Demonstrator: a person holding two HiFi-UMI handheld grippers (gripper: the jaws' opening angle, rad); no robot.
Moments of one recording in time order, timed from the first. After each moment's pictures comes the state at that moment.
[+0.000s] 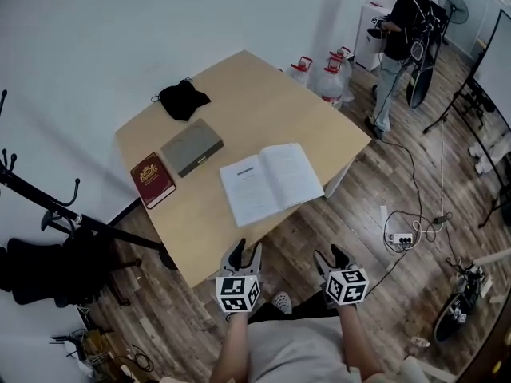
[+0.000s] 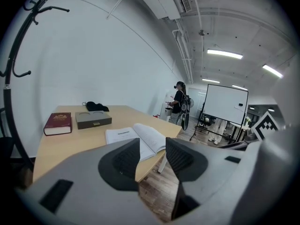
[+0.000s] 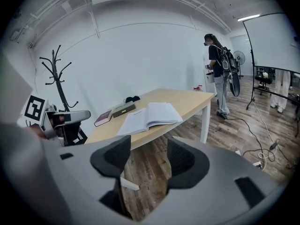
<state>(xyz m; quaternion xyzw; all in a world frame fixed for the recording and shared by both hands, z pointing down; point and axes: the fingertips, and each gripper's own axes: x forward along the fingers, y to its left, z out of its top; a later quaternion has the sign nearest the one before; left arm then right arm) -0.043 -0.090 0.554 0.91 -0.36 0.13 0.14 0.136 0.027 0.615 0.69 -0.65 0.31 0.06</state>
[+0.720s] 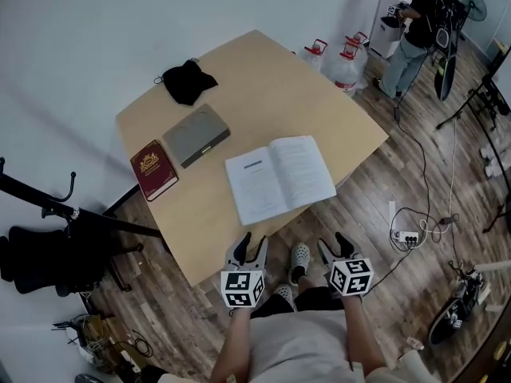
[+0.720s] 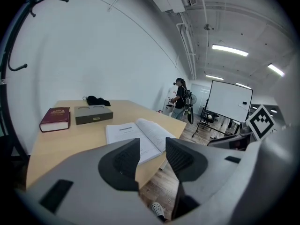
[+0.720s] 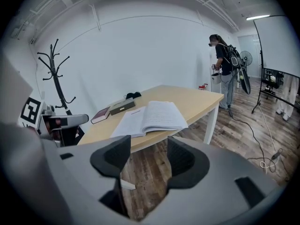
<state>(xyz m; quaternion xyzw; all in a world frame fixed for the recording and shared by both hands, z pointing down) -0.027 -0.128 0.583 0.90 -0.37 0.15 0.16 0.156 -0.037 0.629 0.67 -0.67 0.31 0.10</state>
